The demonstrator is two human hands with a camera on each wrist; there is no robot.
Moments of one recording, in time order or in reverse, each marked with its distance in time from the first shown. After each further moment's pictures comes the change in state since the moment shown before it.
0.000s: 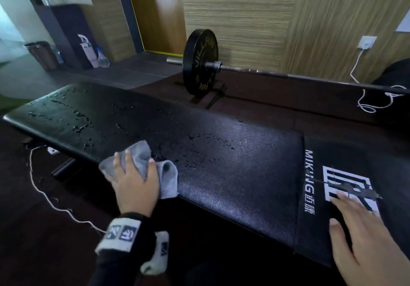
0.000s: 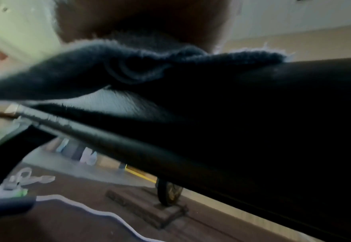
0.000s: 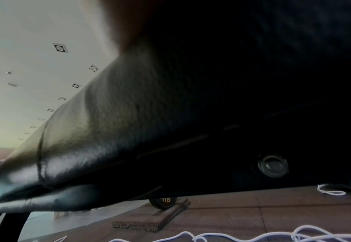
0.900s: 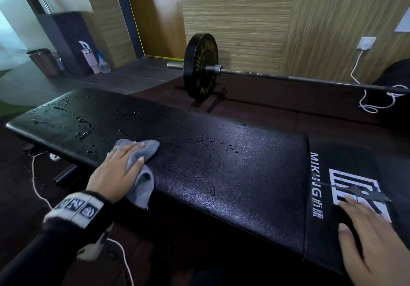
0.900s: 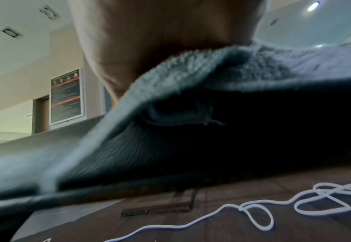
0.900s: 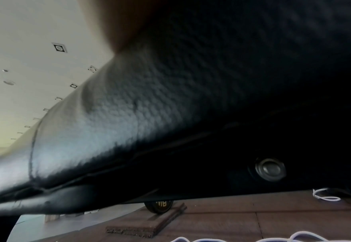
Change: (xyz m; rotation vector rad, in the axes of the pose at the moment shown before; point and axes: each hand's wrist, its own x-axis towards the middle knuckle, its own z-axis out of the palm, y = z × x) left_hand 0.083 -0.045 -0.041 0.281 -0.442 0.391; right_hand 0.000 -0.003 0.004 0.078 0.019 -0.021
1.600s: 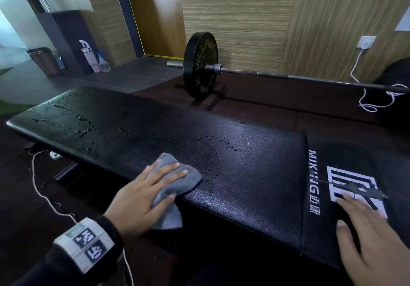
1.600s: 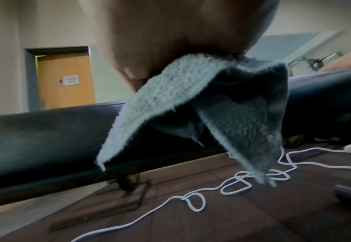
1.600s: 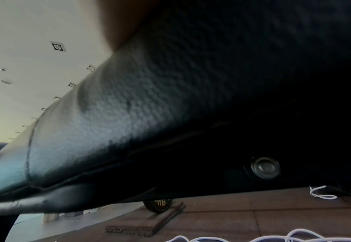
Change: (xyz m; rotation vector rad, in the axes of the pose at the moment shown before) left_hand -0.055 0.052 0.013 -0.008 -0.145 0.518; right_hand 0.001 -0.005 -0.007 0.007 0.036 0.031
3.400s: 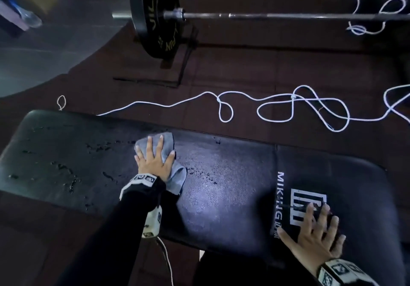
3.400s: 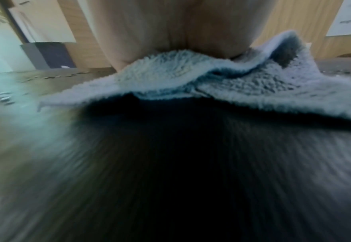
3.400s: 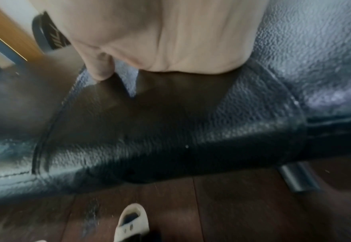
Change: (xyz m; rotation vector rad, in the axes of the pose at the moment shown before) left_hand 0.212 -0.039 -0.021 0.052 -0.468 -0.766; right_hand 0.104 -0.048 -0.050 -0.142 -1.260 0.966
